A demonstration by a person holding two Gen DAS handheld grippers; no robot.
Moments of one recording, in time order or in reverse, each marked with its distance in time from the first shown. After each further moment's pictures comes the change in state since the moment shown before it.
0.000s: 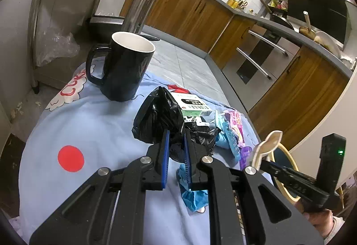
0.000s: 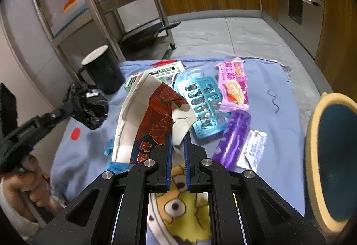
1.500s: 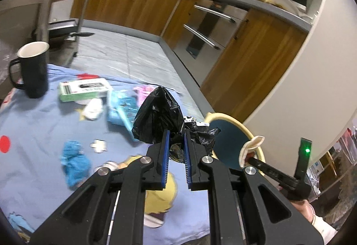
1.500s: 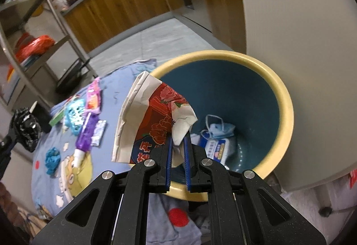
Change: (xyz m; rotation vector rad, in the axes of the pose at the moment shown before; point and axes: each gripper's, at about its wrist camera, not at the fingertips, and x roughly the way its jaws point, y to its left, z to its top) left arm 0.002 -0.184 -0.043 0.189 0.107 -0.194; right arm -0.115 -0.197 -0.079 0.395 -0.098 -0.299
